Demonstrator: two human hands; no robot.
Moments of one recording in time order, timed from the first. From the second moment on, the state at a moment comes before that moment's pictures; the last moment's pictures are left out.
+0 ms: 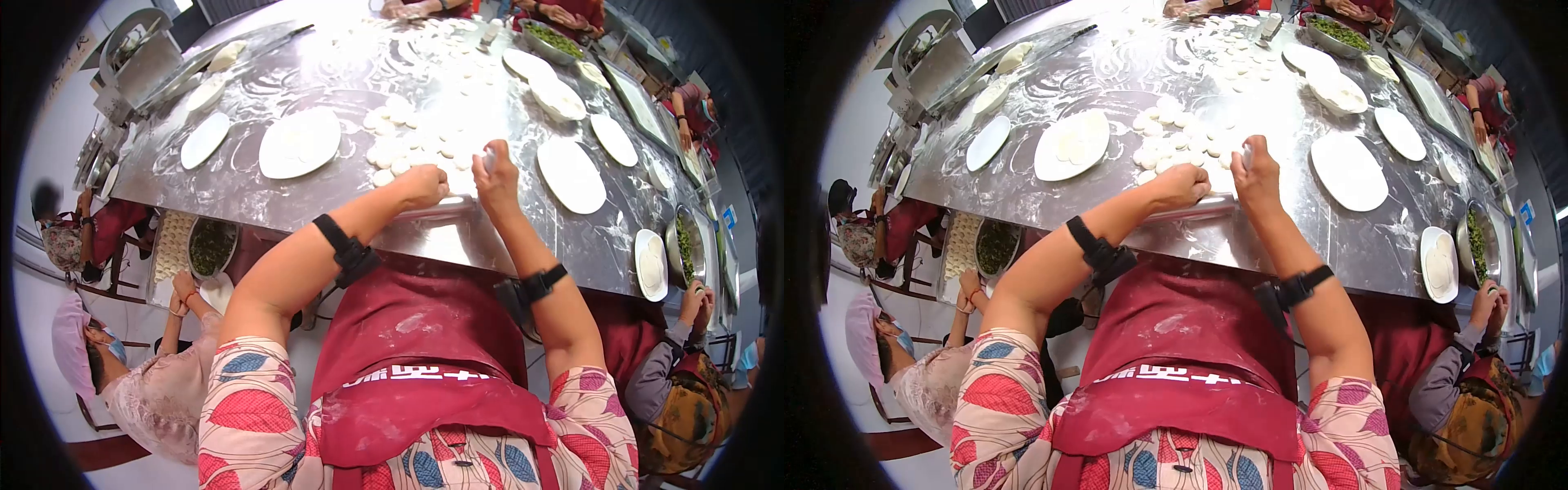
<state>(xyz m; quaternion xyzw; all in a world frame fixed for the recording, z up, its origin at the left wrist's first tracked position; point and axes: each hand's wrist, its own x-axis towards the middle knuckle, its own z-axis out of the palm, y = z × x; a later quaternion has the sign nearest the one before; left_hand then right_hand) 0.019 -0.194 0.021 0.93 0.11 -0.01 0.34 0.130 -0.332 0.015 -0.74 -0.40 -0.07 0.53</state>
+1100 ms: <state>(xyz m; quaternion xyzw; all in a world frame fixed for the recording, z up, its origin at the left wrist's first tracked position) 0.010 -0.178 0.011 0.90 0.16 -0.03 0.40 0.134 -0.335 0.006 -0.74 -0.40 -0.11 0.53</state>
